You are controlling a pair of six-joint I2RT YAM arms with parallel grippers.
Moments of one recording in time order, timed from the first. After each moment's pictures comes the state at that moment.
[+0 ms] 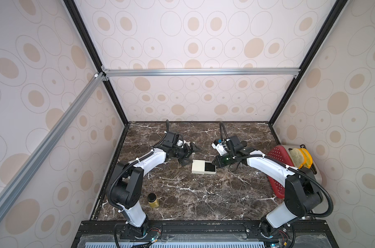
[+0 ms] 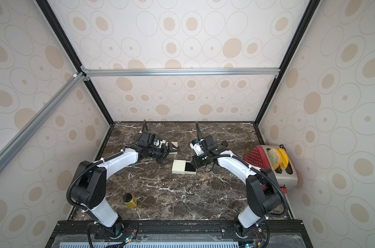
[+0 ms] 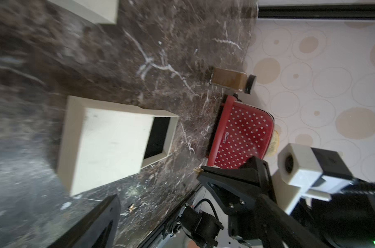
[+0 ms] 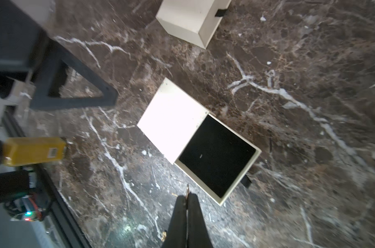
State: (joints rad) left arm -0.35 1.69 1.12 -0.31 0.72 -0.99; right arm 0.61 1.61 1.17 -0.60 -0.31 0.08
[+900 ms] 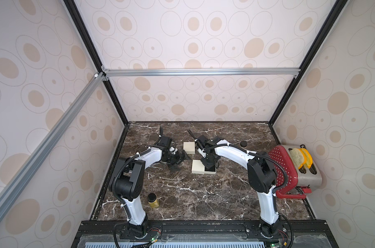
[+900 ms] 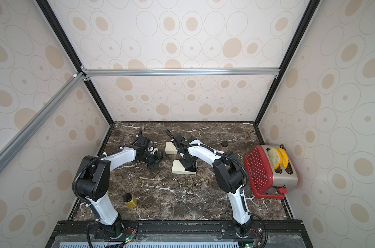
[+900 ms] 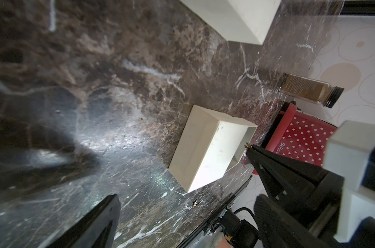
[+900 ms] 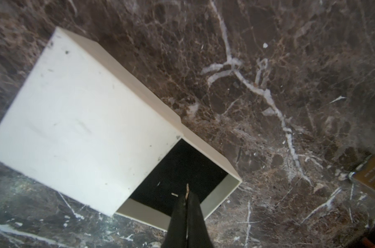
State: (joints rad) left arm -0.27 1.79 1.11 -0.51 0.68 -0.75; right arm 0.80 2.08 1.70 -1.07 0.16 0.03
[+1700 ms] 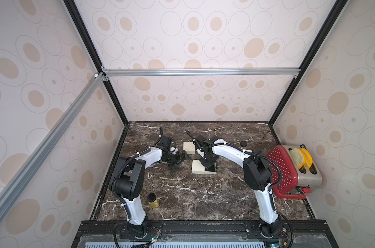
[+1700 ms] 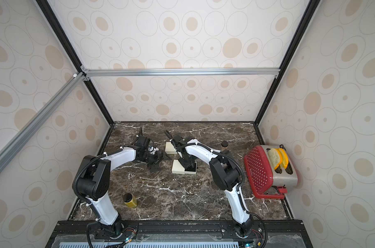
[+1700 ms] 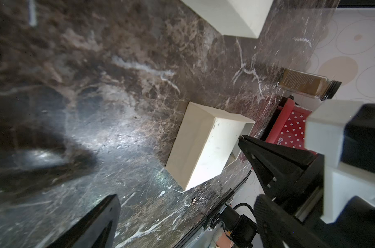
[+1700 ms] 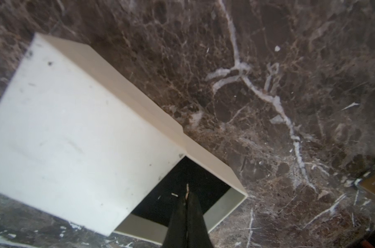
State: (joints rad) left arm -0.27 1.80 1.11 -0.51 0.70 -0.73; right arm 0.80 2.16 1.77 -1.10 0.16 0.02
